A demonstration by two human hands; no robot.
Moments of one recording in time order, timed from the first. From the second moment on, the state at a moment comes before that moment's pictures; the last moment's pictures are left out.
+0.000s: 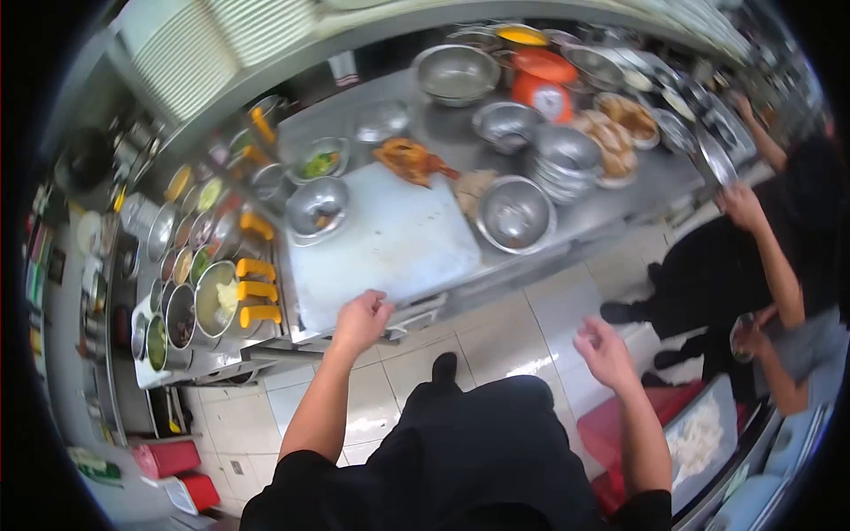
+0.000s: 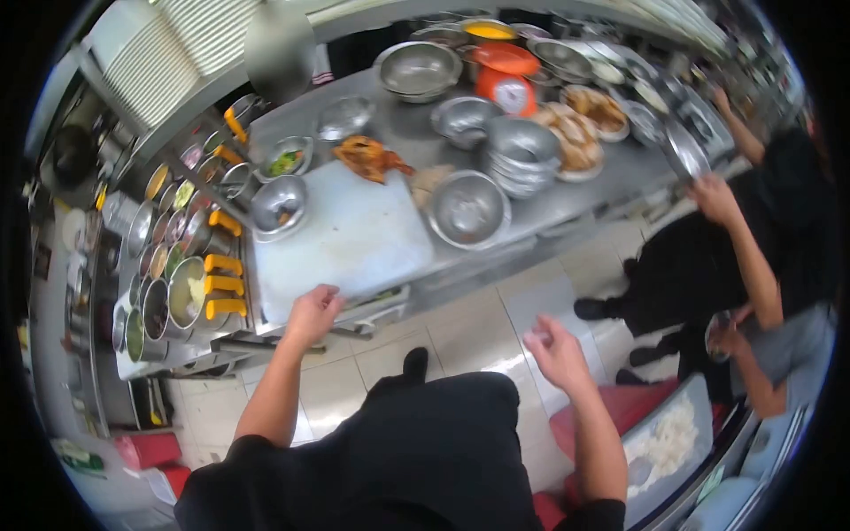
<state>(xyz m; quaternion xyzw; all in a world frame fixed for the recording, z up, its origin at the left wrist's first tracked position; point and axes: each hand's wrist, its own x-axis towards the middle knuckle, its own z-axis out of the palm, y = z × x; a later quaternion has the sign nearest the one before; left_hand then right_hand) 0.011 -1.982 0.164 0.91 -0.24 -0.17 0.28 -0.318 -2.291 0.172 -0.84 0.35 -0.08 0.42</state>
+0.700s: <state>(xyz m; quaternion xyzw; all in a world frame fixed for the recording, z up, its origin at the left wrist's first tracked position) 0.311 -2.152 0.217 0.83 -0.11 -0.14 0.52 0.009 -2.308 0.178 -0.90 0.13 -0.28 0.30</state>
